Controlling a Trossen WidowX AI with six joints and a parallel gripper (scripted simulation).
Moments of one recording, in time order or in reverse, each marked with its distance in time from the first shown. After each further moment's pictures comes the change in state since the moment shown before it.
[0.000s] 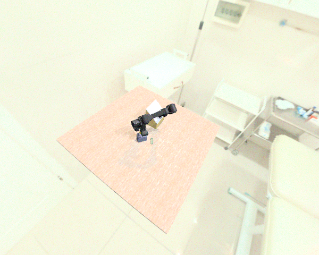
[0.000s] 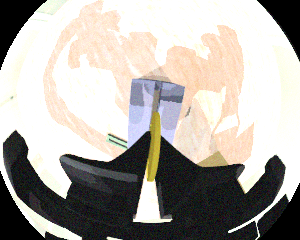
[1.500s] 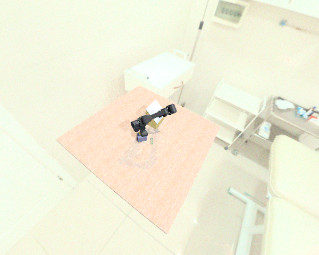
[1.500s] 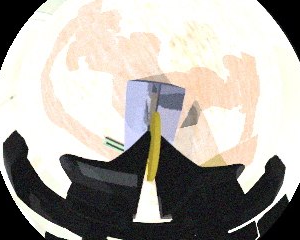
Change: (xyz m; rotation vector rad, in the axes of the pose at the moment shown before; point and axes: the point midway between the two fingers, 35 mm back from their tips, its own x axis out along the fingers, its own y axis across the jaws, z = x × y) arm 0.011 -0.003 0.002 -0.001 -0.002 -0.001
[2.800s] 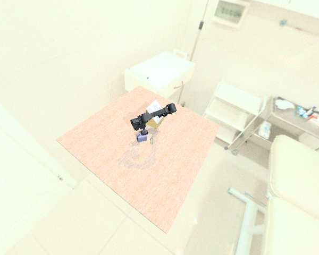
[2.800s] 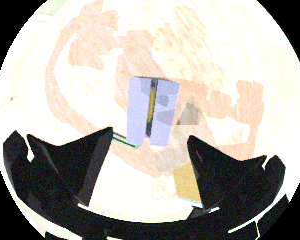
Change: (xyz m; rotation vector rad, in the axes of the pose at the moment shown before) arm -0.021 -0.001 -0.002 0.011 0.016 -0.001
